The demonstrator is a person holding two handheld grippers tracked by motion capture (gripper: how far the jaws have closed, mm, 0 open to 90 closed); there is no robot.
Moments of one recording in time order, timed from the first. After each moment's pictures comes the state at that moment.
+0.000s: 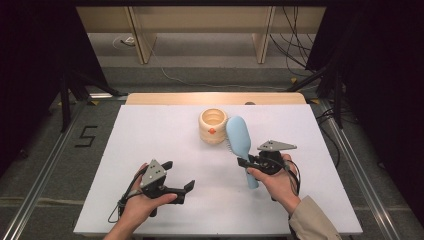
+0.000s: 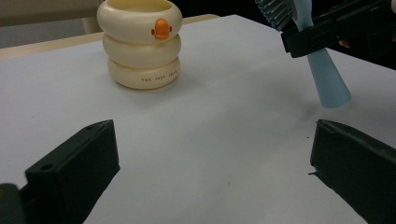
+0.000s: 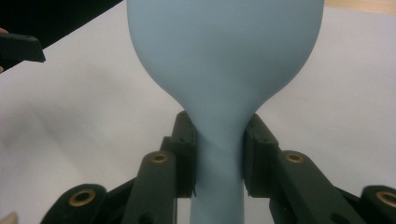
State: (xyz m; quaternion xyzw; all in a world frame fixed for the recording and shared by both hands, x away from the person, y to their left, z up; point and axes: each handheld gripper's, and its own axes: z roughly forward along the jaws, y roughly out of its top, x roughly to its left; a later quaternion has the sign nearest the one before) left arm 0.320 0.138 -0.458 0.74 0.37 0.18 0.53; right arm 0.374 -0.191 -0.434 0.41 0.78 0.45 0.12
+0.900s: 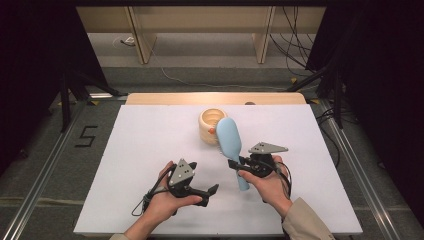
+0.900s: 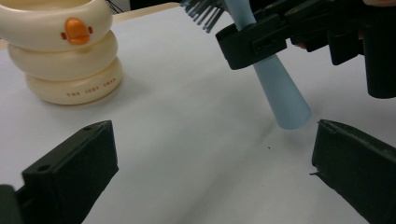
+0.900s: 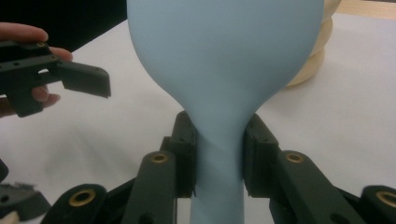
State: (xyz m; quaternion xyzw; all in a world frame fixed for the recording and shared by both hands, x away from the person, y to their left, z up) left arm 0.326 0.079 -0.459 0.77 0.33 0.14 0.52; right arm 0.369 -0.169 -0.434 0.39 0.78 0.47 0.11
